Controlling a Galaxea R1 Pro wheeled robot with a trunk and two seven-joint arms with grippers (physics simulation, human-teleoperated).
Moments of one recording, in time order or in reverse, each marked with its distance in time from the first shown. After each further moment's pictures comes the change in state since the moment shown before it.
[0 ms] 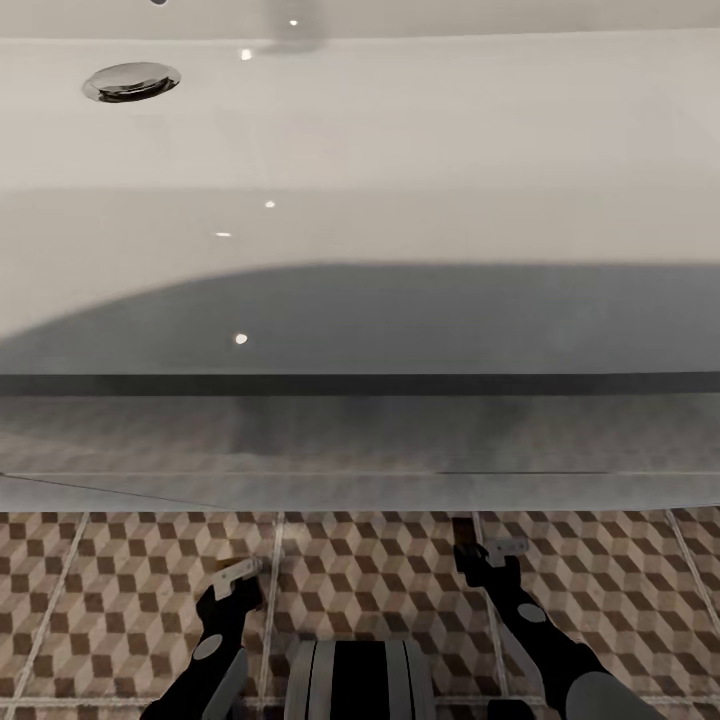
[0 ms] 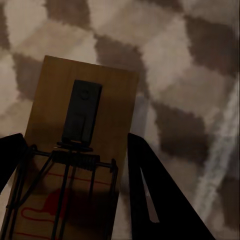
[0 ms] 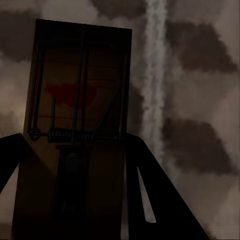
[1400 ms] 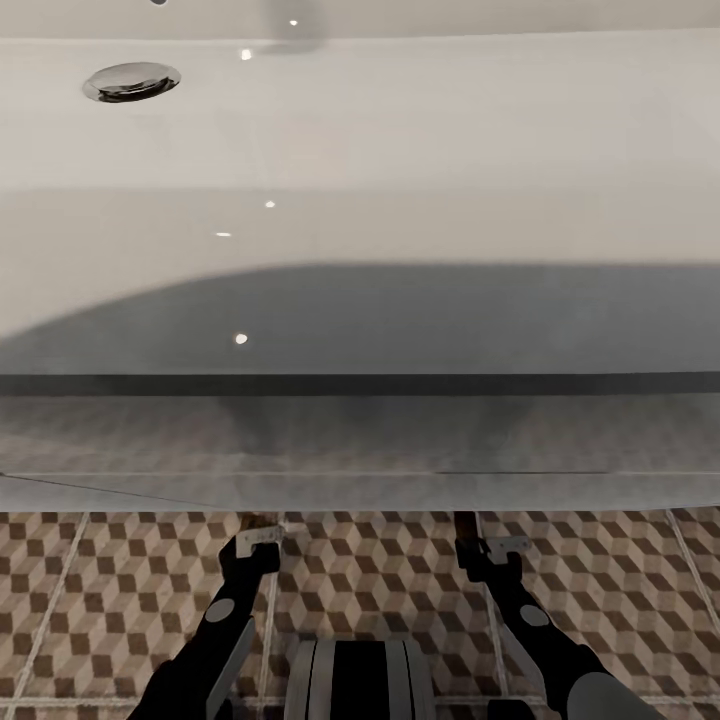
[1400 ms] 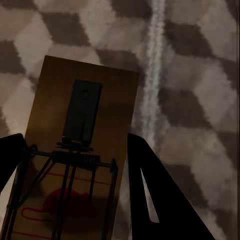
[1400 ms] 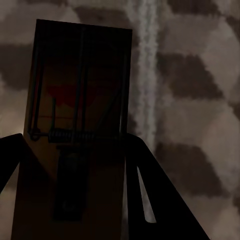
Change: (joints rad) left arm -0.011 0.004 -0.054 -0.180 -0.164 0.108 -0.094; right arm 0.000 -0.002 -0.006 0.007 0.005 -0.084 -0.003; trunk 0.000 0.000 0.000
